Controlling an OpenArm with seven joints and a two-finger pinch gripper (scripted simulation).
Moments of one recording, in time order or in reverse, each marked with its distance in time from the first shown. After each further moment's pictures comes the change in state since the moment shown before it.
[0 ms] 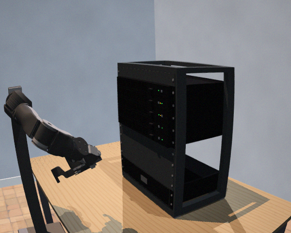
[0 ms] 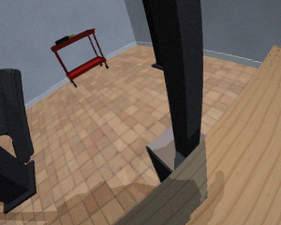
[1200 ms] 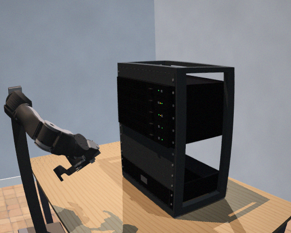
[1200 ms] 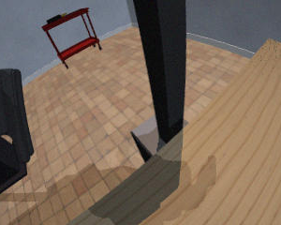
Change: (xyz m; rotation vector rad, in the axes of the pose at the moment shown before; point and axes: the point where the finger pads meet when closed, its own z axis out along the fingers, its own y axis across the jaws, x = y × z) arm 0.005 0.031 0.013 -0.037 -0.091 -0.092
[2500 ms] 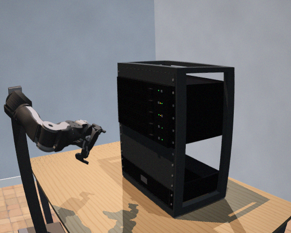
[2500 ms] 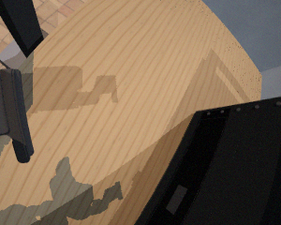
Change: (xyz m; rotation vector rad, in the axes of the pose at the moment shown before) arm 0.021 0.144 -0.060 -0.722 -0.527 -0.290
